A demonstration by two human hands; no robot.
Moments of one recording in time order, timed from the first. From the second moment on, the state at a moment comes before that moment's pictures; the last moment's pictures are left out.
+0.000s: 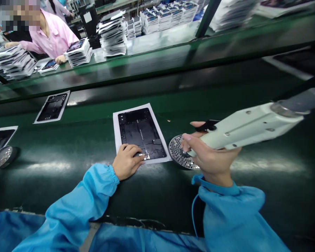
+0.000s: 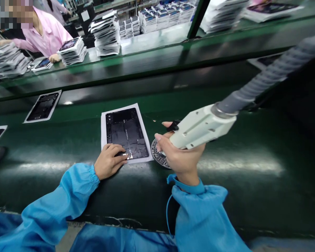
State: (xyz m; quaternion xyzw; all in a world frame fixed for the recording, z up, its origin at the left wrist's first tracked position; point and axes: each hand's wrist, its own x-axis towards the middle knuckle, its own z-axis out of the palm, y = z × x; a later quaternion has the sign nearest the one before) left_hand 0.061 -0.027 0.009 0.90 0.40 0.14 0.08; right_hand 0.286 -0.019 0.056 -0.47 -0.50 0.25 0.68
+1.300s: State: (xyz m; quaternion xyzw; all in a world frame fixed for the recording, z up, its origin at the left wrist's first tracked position) left_hand 0.066 -0.016 -0.009 0.90 0.39 0.18 0.09; right_hand 0.232 -0.009 0.039 -0.45 -0.54 0.32 0.64
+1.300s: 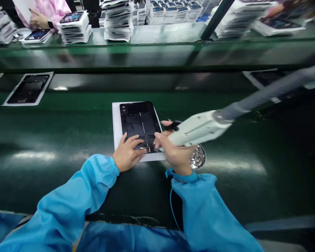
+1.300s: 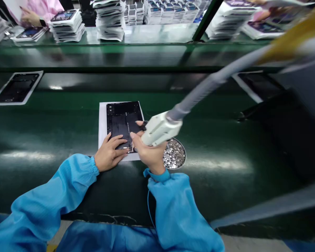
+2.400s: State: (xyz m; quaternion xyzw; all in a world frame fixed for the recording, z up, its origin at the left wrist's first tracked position) left_hand 0.064 -0.017 -0.010 0.88 0.42 0.24 0.04; right_hand 0.292 0.027 0.024 -0.47 -0.45 0.29 0.71
